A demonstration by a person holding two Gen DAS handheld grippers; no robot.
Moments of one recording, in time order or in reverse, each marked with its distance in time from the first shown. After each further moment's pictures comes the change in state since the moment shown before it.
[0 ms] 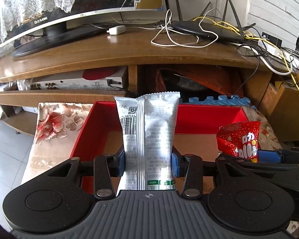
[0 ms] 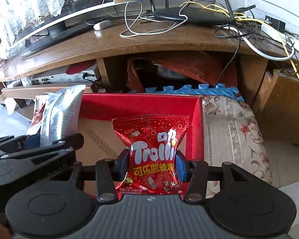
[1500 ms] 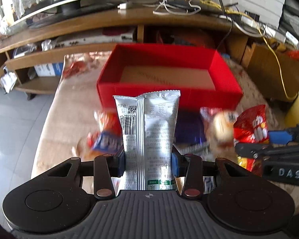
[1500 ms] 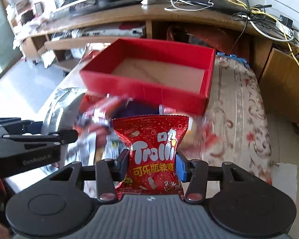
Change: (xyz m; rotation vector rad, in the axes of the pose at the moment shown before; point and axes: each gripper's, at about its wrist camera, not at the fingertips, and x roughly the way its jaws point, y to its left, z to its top) left arm -0.115 0.022 -0.113 0.002 0.101 -0.030; right arm -0.116 0.011 -0.128 -0.166 0.082 0.120
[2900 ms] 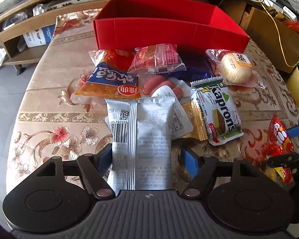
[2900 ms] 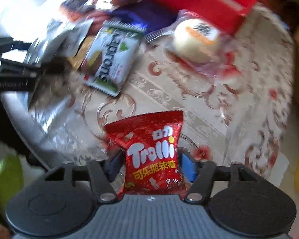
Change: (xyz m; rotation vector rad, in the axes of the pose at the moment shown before) left arm 0.031 0.018 -0.071 0.031 0.153 -0.049; right arm 0.053 -0.021 -0.053 -0.314 0.434 0.008
